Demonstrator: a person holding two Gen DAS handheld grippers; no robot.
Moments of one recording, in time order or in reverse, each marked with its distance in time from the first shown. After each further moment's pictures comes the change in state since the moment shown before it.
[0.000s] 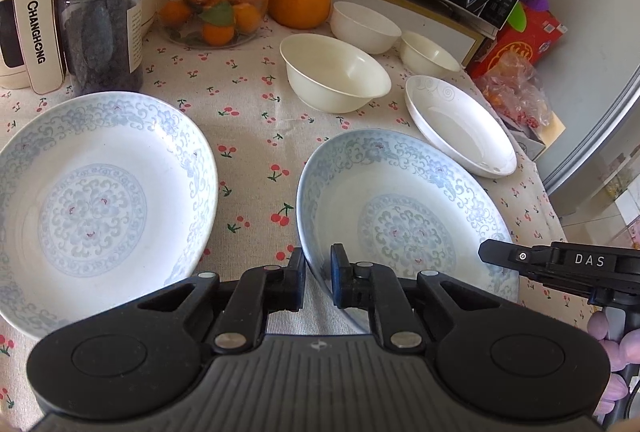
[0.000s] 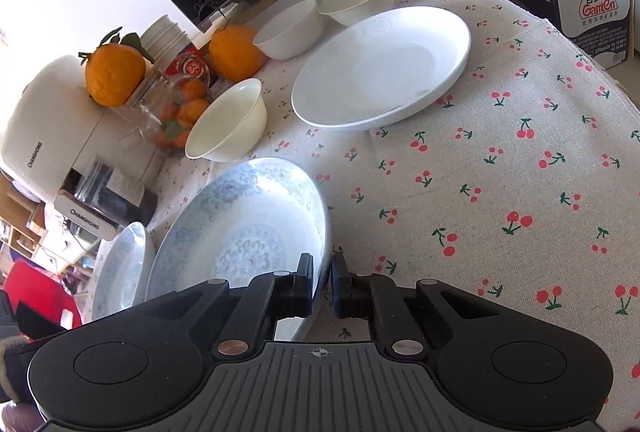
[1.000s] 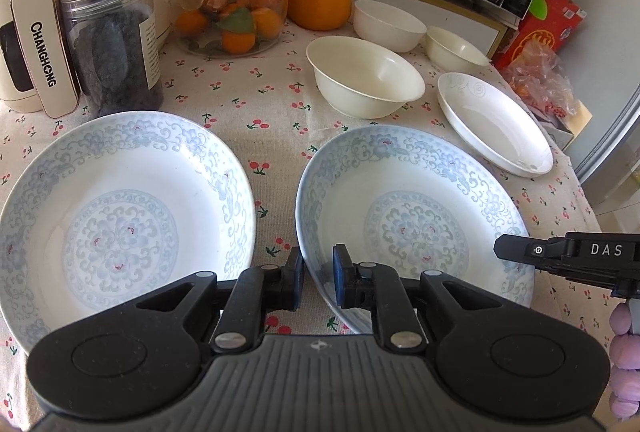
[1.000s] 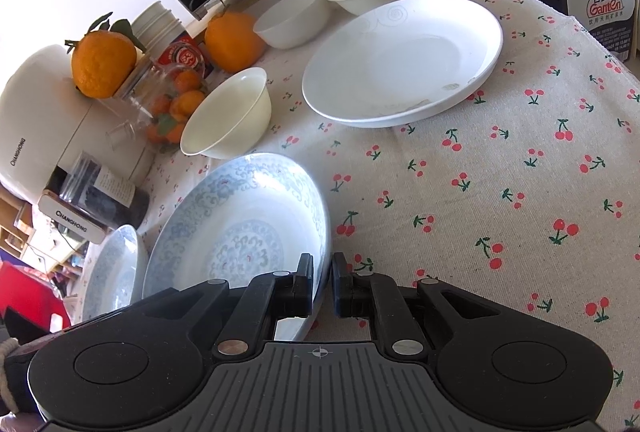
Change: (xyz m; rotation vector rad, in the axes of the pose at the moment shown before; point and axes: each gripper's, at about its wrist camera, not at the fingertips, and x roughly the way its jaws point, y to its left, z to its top) left arm 0.011 0.004 0.011 0.060 0.014 0.093; right arm 0.023 0.017 0.005 0.001 0.027 -0.039
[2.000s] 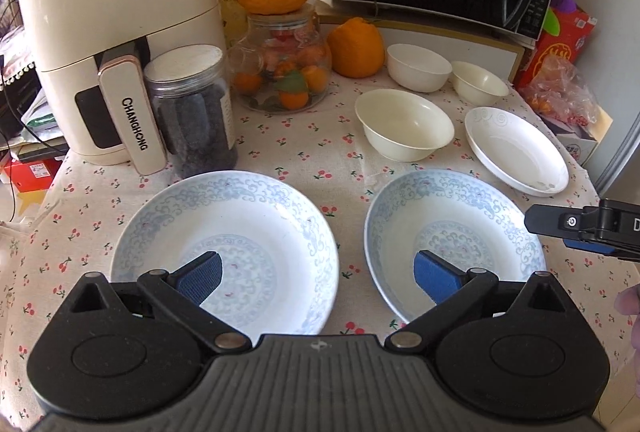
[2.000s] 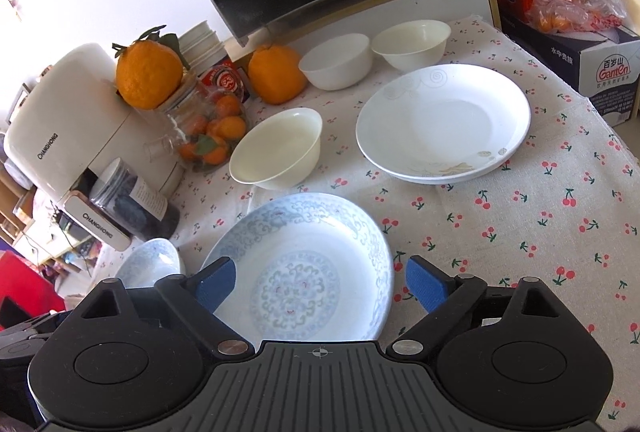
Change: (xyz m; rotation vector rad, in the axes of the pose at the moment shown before) left arm -0.056 0.020 0.014 0.033 -0.080 0.147; right arm -0.032 0.059 0.002 -0.130 -0.106 -0.025
